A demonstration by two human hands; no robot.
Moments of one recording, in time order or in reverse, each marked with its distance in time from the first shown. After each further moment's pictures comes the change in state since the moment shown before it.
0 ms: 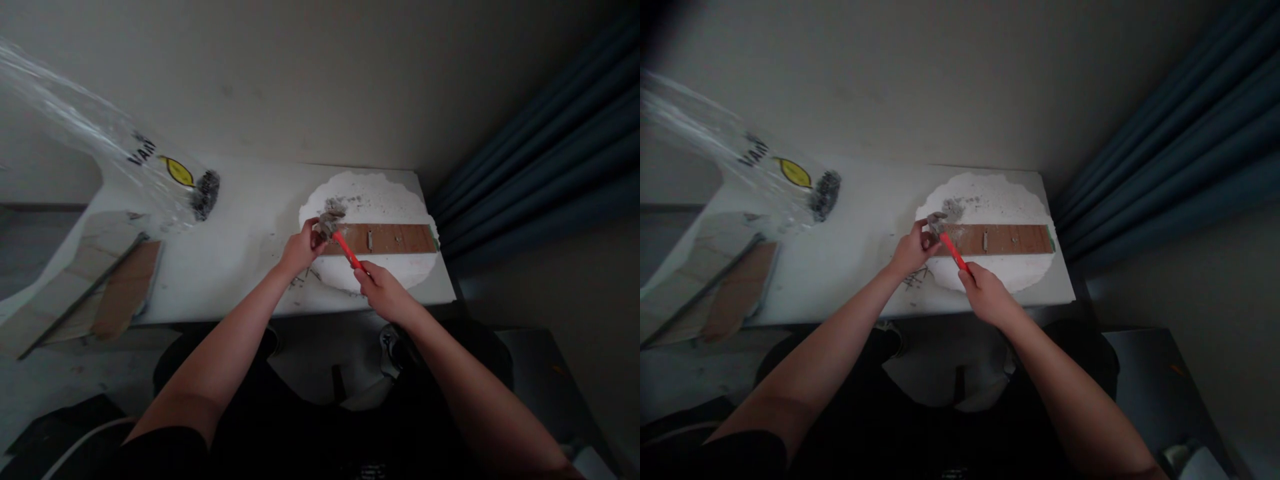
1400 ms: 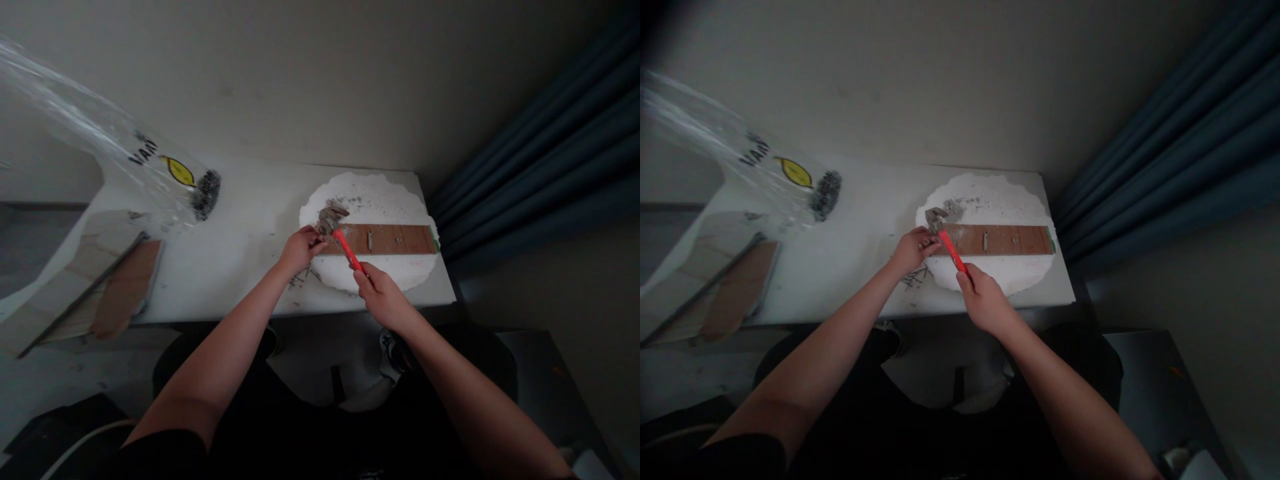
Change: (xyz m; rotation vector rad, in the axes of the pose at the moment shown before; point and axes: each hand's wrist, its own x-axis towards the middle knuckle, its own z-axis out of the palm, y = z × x) left_hand 0.006 -0.008 -0.003 -0.036 -0.066 0.077; right_hand -0.003 0.002 0.008 -0.015 0.034 0.004
